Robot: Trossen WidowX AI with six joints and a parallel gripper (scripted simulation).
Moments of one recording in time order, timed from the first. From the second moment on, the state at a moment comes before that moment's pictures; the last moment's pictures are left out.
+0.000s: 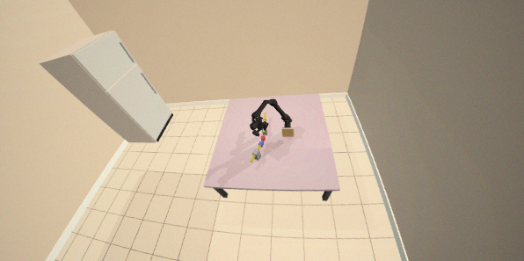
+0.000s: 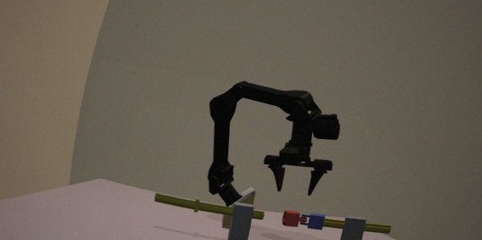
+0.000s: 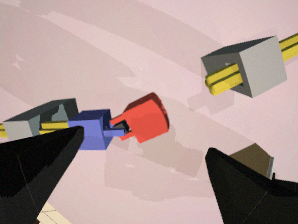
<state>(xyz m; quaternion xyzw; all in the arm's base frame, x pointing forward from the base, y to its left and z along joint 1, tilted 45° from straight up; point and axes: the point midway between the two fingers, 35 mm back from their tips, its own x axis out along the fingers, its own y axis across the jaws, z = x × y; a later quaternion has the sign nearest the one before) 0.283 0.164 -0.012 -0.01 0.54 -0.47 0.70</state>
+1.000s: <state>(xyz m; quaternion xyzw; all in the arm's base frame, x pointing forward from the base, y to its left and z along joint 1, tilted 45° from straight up) 0.280 0.186 0.029 -0.11 0.62 -0.36 0.68</state>
